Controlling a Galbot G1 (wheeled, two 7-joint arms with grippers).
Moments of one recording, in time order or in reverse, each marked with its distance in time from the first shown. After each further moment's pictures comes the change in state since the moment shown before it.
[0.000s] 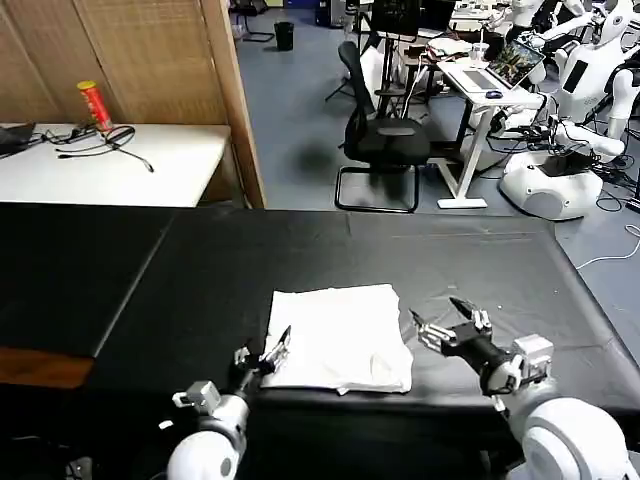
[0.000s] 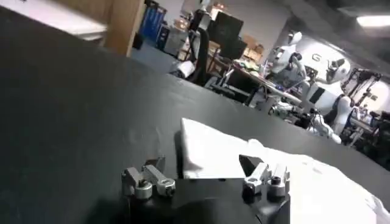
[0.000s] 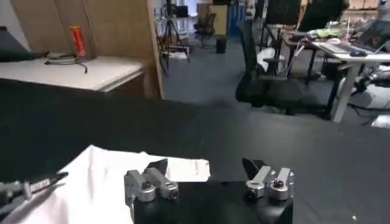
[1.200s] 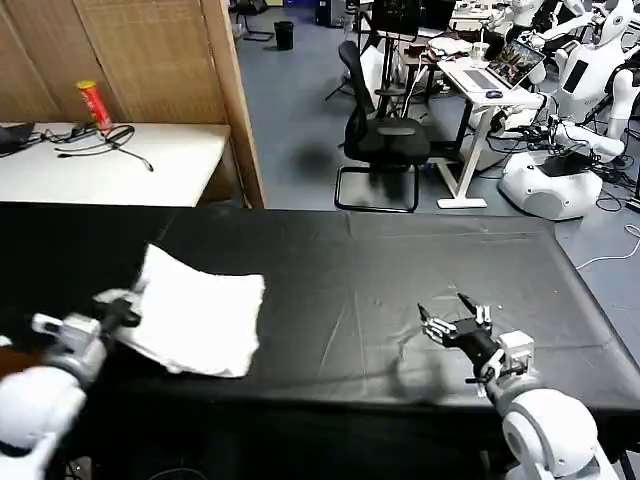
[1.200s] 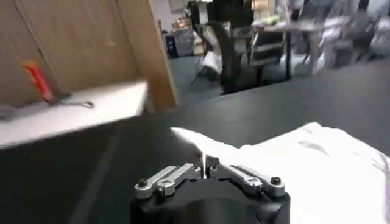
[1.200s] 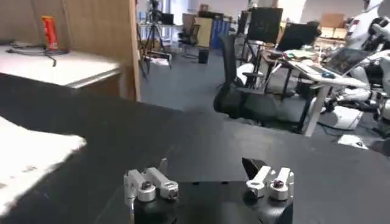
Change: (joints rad) left arm -0.001 0.683 -0.368 -0.177 0.231 0.254 0.012; right arm 0.051 0.079 -0.050 -0.151 -0.217 0.080 -0.043
